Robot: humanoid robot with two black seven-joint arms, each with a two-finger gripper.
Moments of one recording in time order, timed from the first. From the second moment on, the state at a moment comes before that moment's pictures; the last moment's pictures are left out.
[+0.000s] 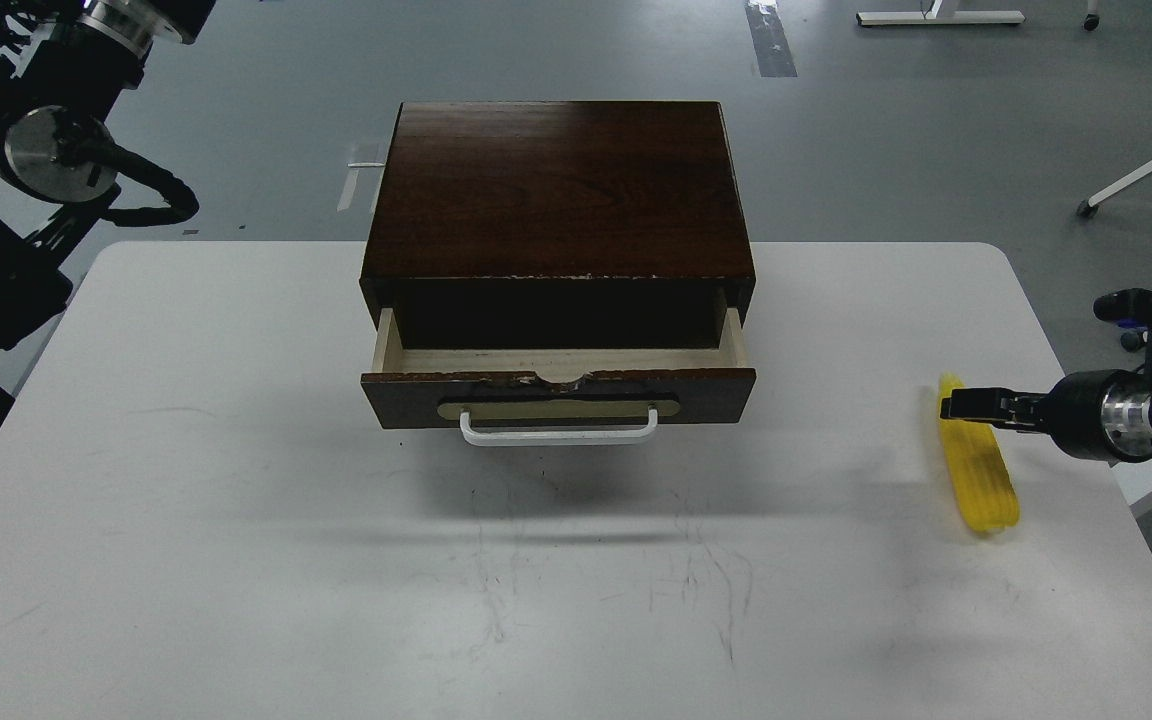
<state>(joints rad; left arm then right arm) -1.14 0.51 -0.57 -0.81 -0.10 -0.46 -0.44 0.95 -0.82 -0.01 1.01 -1.13 0.39 0.05</state>
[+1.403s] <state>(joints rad) -1.14 0.52 -0.55 -0.83 -0.08 -0.48 -0.44 1.59 -0.63 0.06 1.34 -1.37 0.38 0.06</state>
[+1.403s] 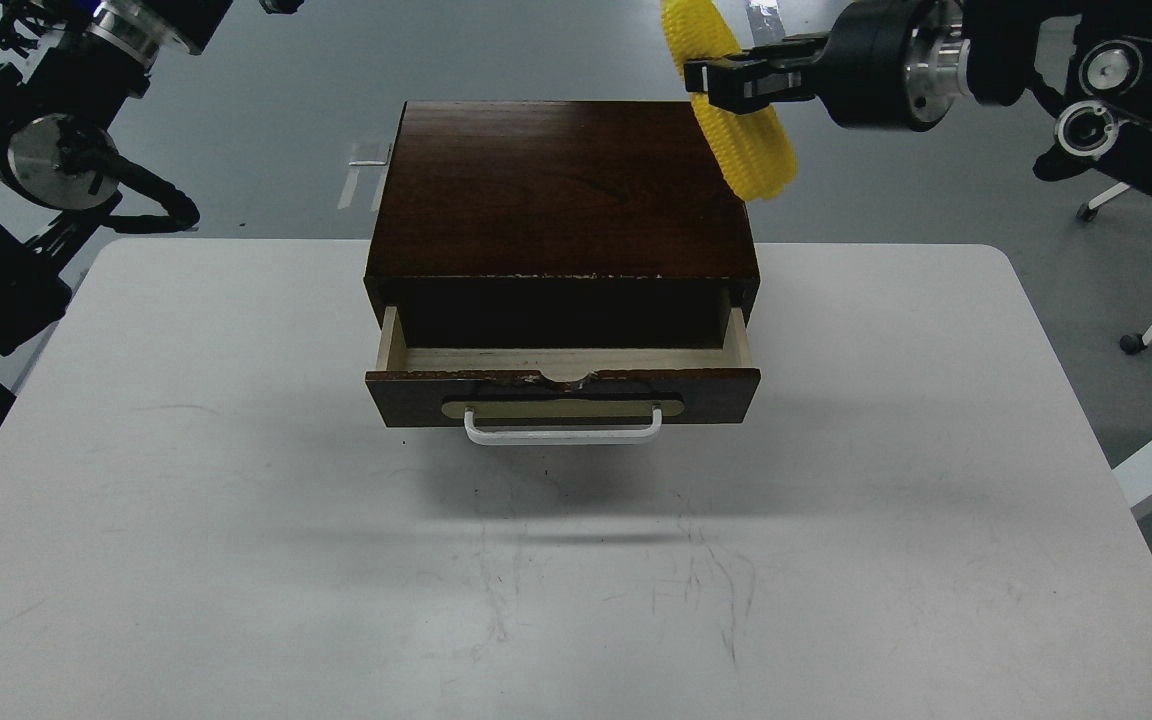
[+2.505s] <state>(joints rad) -1.14 0.56 -0.57 -0.86 -0.08 -0.48 -0.45 1.48 -0.45 -0.08 1.54 -2.07 0.37 0.10</state>
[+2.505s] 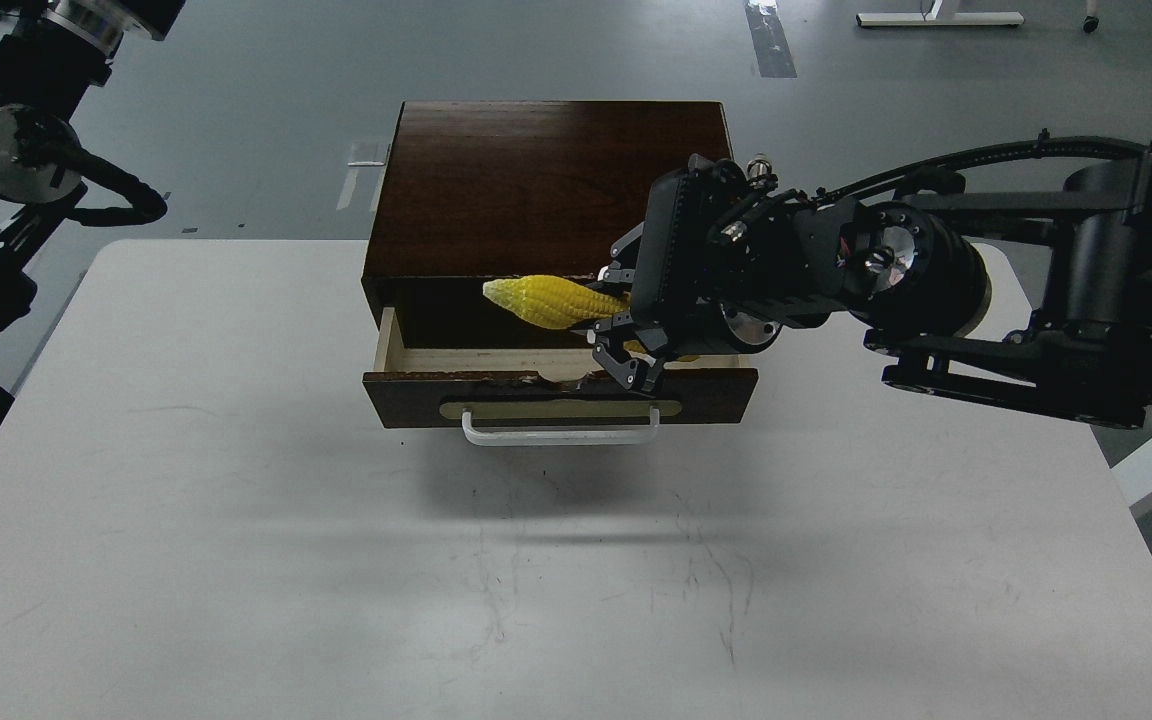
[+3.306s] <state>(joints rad) -1.14 0.56 -0.57 -0.86 -0.08 -0.48 -0.45 1.48 -0.45 -0.07 1.54 -2.06 0.37 0.10</state>
